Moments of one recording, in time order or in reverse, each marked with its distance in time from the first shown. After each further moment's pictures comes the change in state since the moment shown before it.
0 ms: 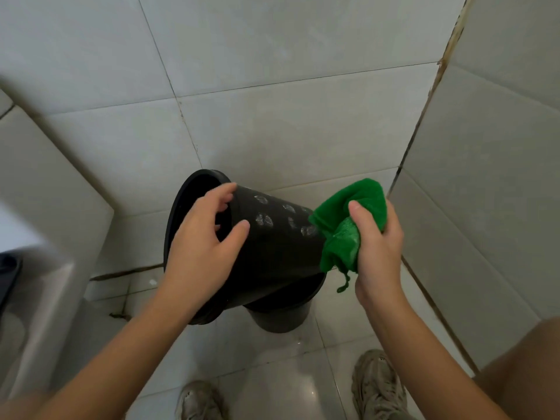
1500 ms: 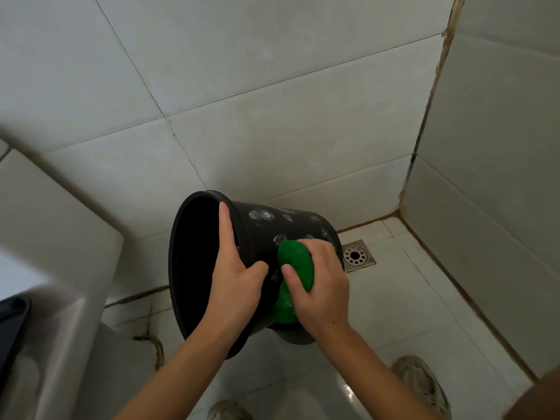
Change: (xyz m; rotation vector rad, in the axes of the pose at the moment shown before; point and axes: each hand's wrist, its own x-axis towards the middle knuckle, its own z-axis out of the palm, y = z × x) left_hand 0.002 -0.003 0.049 -0.397 -0.084 -0.295; right_hand -0.016 0.102 0.026 -0.677 -0.112 -0.499
